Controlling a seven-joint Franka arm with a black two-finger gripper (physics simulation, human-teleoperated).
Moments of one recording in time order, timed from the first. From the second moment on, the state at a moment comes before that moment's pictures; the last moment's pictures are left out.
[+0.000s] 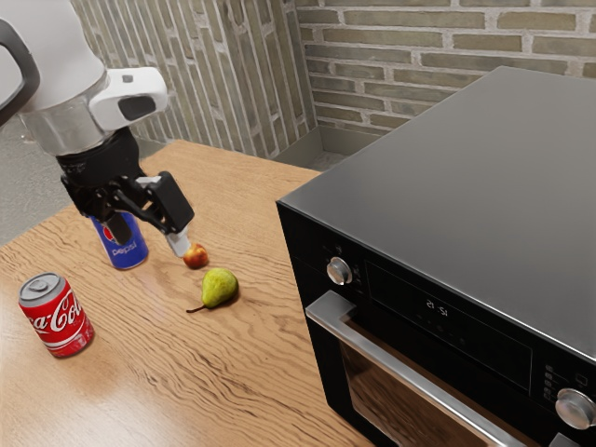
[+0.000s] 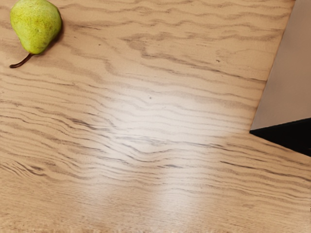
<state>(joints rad) -0.06 -0.38 0.06 -1.78 0.03 1.51 -0.19</state>
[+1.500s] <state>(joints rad) -0.32 -0.69 -0.24 -2.34 -0.14 2.33 -1.85</state>
